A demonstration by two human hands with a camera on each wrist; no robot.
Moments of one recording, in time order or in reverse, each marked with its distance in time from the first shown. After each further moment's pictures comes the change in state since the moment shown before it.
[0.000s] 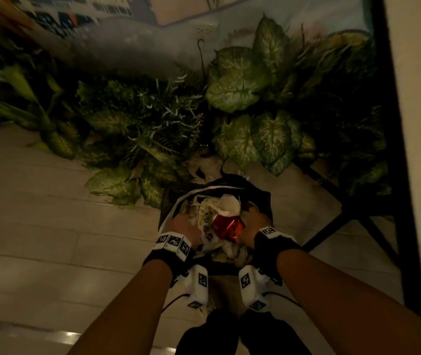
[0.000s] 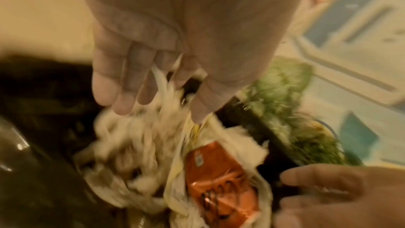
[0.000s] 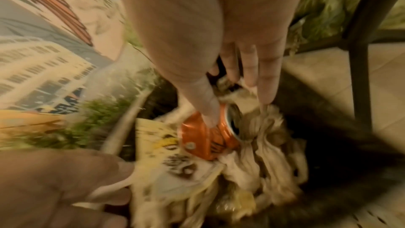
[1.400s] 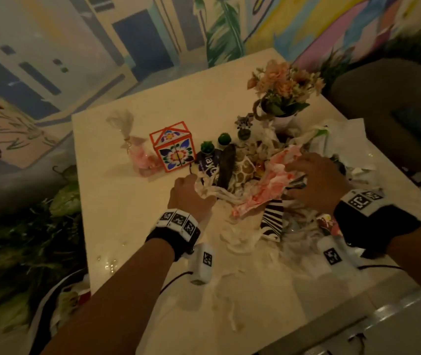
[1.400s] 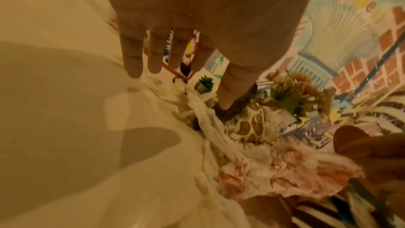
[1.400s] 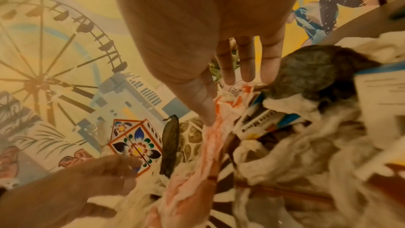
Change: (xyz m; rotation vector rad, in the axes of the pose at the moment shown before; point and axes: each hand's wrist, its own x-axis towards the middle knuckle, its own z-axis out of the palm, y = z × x) left_hand -0.322 0.505 0.160 0.153 0.232 0.688; right_hand -0.314 0.474 -0.447 0.029 0.746 -0.181
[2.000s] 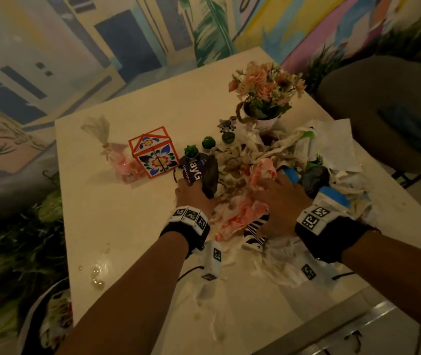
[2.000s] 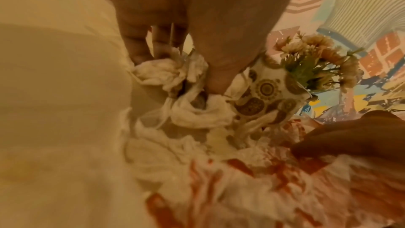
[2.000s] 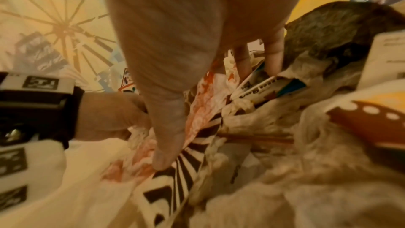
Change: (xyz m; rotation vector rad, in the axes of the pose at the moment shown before) left_hand 0.020 0.045 0.045 0.220 -0.049 -0.047; right_hand 0.005 0.007 0.031 -0.403 -0.342 -0.161
